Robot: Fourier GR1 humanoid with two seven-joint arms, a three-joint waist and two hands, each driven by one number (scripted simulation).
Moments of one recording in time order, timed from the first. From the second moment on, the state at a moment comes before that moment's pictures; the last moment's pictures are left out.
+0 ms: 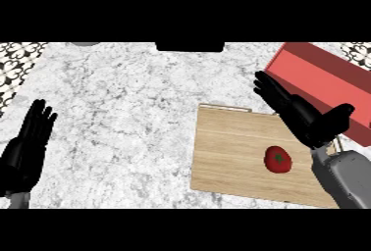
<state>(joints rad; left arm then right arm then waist) 0.03 0.51 -0.12 -1.58 0.43 0.29 -0.12 -0.36 -0.48 0.33 -1.47 -0.45 0.09 0.05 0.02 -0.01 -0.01</state>
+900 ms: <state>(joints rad) -0.06 0.55 -0.34 -1.62 0.29 0.19 -0.05 -0.12 -0.73 0.46 -1.37 0.40 -0.62 0.25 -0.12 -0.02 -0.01</state>
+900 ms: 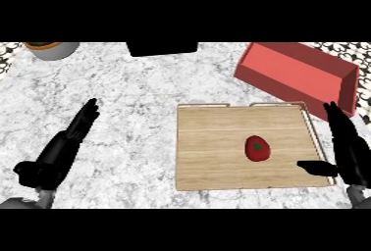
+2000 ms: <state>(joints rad) -0.23 0.44 -0.42 -1.55 0.22 0.17 0.04 -0.14 -0.48 0.71 -1.96 0.93 -0.09 1.20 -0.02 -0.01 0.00</state>
